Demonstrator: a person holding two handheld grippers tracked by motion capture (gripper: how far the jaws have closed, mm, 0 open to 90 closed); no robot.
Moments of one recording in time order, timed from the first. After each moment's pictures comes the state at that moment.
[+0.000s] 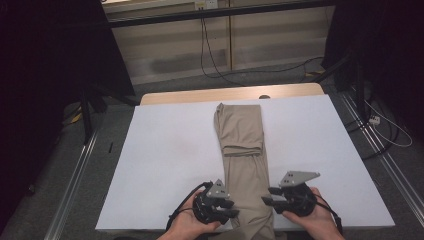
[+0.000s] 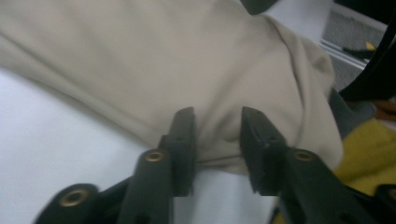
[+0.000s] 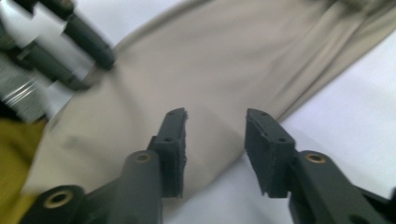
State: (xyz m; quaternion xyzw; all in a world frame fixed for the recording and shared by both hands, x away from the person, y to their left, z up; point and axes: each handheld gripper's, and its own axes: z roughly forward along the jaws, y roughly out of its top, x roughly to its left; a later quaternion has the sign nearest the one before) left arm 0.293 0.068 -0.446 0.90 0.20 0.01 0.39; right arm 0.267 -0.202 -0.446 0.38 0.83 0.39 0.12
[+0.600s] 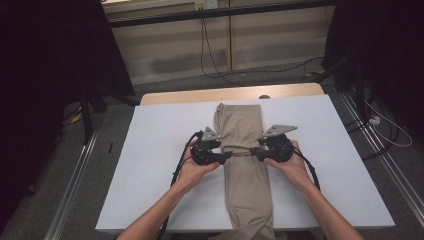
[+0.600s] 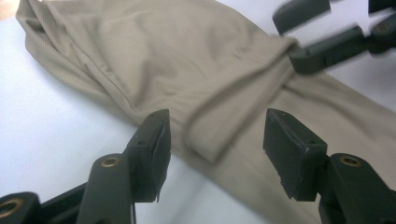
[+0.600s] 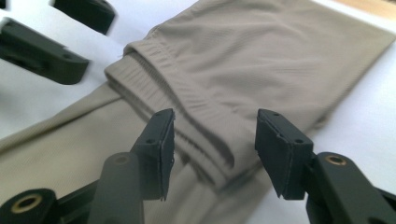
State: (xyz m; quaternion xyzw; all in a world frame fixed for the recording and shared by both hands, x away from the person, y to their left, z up) left arm 0.432 0.057 -0.439 0.85 0.28 0.13 0.42; right arm 0.405 -0.195 -0.446 0.38 0.80 0.41 0.20
